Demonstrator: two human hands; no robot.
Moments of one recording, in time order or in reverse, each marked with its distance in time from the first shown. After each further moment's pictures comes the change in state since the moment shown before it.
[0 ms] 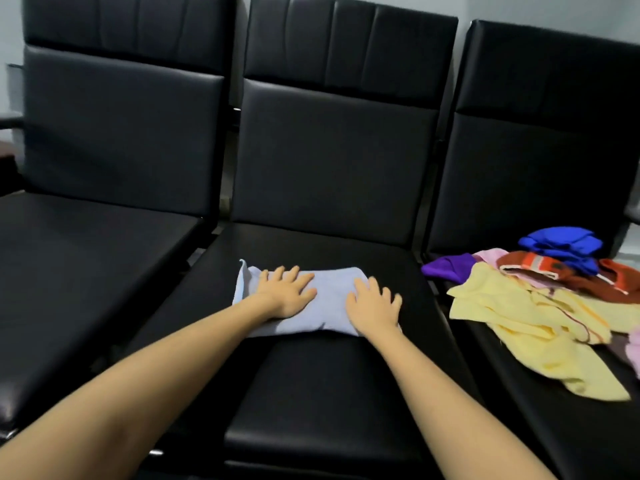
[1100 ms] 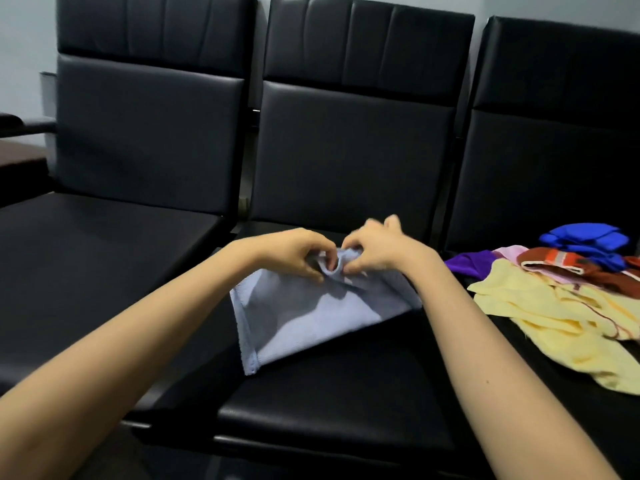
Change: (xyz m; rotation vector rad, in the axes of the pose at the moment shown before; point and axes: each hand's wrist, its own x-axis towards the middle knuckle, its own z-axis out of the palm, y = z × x) left_hand -0.060 -0.023 -0.097 -0.233 0.083 0.677; right_hand -0.003 -0.038 -0.120 -0.073 -0.120 -0.567
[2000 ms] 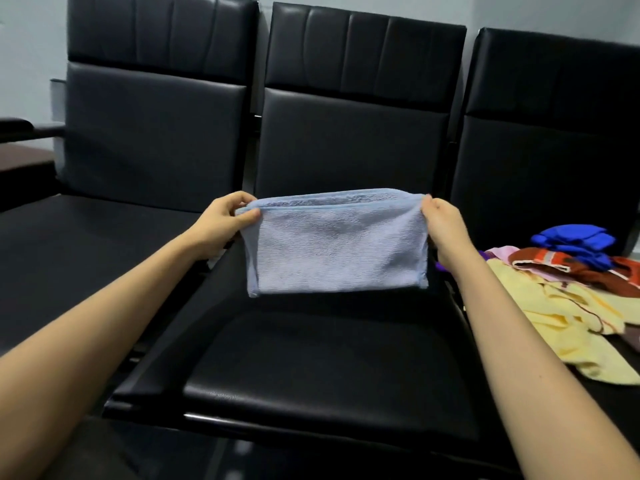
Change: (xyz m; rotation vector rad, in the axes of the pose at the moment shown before) left_hand -0.057 -0.044 -0.021 -0.640 0.744 -0.334; right_hand -0.022 0.063 -0.002 1.053 0.705 0.441
